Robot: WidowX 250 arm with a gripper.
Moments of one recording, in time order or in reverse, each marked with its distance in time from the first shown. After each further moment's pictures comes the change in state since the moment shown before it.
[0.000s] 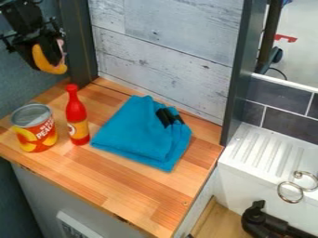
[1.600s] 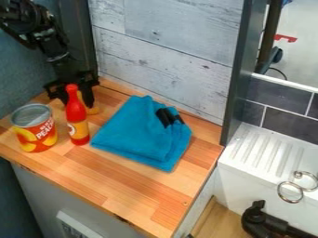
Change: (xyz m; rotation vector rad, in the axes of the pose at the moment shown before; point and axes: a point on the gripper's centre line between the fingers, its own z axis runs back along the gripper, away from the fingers) arm 0.032 0.007 -0.124 0.036 0.155 0.214
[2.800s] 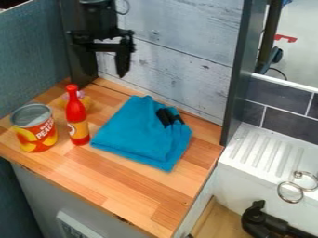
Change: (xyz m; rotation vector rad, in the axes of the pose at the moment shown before) arm -0.095 -0.101 0.084 0.197 -0.024 -0.382
